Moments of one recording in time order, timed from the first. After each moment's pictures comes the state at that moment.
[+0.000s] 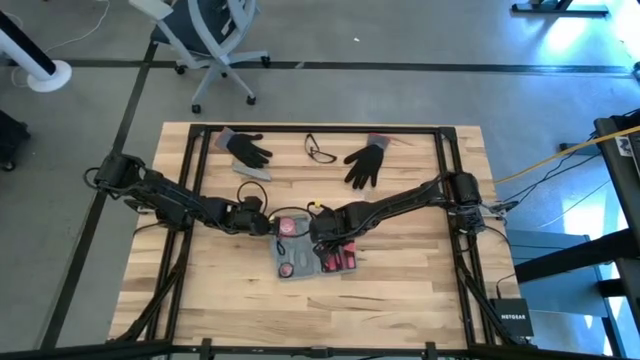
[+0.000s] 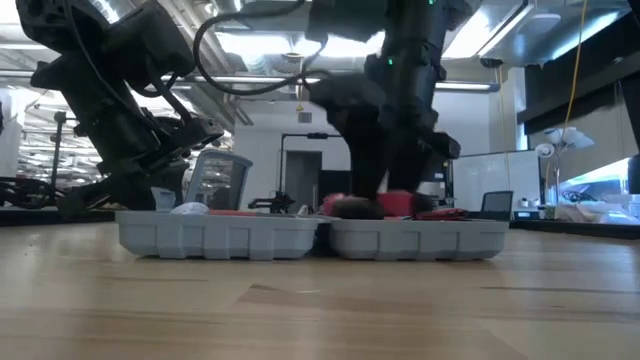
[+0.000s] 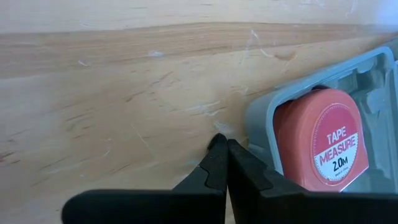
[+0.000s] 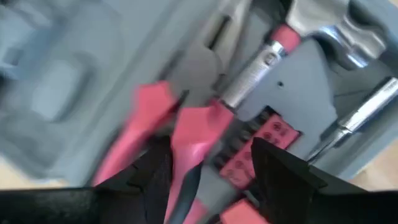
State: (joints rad) left arm -0.18 1.45 0.49 -0.08 -0.30 -1.54; right arm 0.17 2.03 1.46 -0.79 0.02 0.94
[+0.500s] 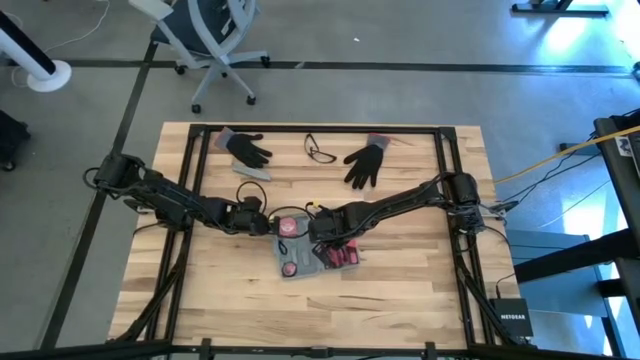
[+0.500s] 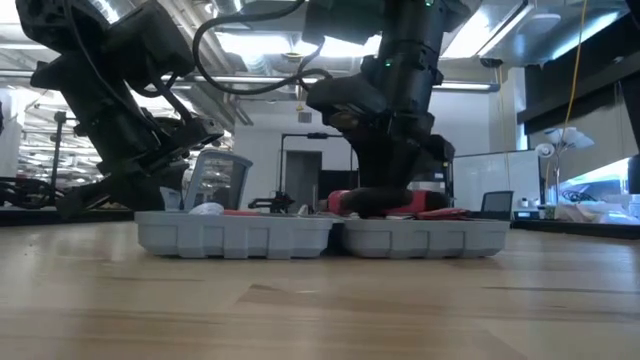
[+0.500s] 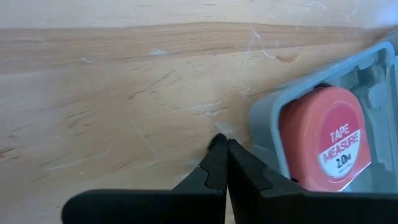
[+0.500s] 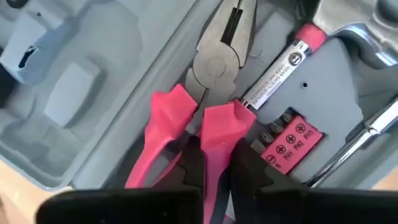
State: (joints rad) left arm -0.18 1.45 0.49 -0.09 -0.30 -1.56; right arm 0.16 2.04 1.47 -0.80 0.04 0.90
